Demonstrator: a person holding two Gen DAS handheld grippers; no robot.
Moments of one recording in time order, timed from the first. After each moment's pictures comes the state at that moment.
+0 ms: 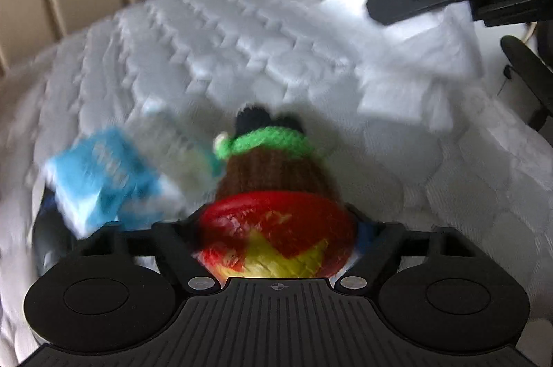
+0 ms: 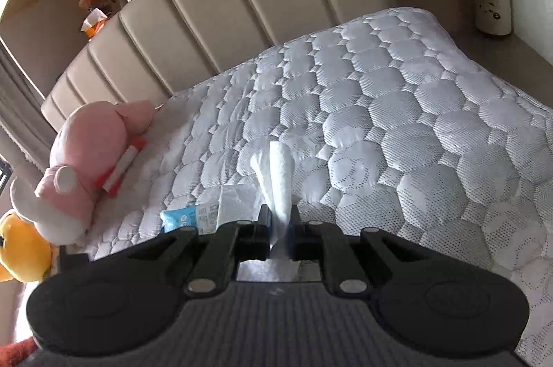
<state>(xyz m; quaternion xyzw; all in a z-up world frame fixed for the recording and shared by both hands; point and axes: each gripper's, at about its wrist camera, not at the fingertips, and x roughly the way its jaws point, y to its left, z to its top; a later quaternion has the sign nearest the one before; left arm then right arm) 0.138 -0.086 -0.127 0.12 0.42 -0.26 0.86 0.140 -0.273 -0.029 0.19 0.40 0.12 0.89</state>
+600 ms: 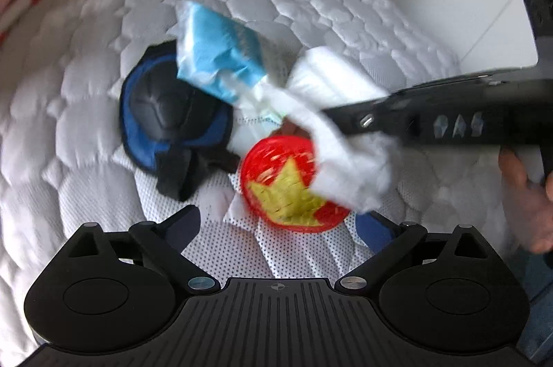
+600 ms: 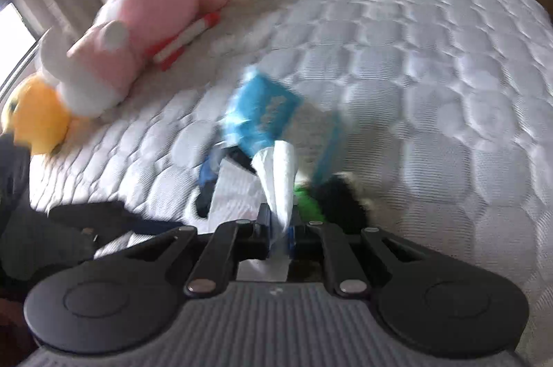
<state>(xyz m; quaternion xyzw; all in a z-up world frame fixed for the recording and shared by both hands) 0.101 0.028 -0.103 -0.02 0.51 -0.23 0.83 0.136 -0.155 -0.069 0.06 0.49 0.23 0.84</state>
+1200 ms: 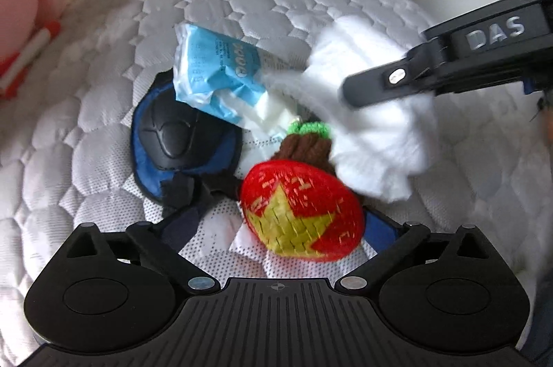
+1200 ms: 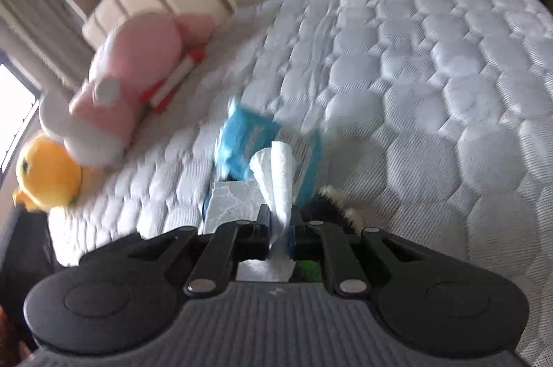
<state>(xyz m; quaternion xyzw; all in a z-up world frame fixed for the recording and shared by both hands) 0.094 -0.007 -0.099 0.07 0.48 -0.16 0.86 0.144 -0.177 -0.074 0.12 0.49 0.23 0.83</state>
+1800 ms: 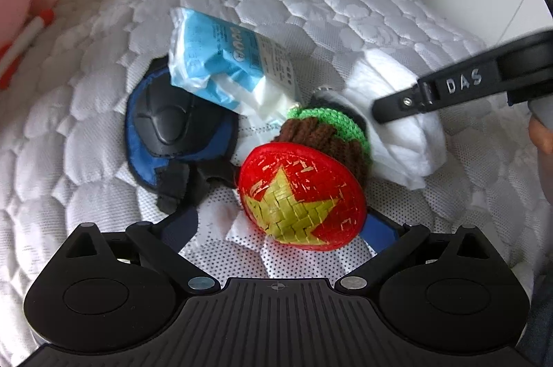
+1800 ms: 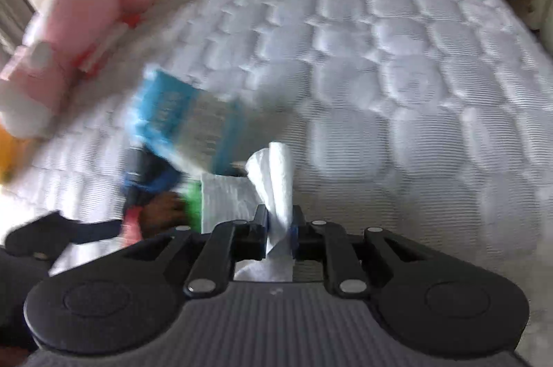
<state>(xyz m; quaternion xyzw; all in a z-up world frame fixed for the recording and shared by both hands) 0.099 0.005 -0.108 0.04 0.50 -0.19 0.85 0.146 -0.192 -0.088 0.05 0.53 0.13 0.84</state>
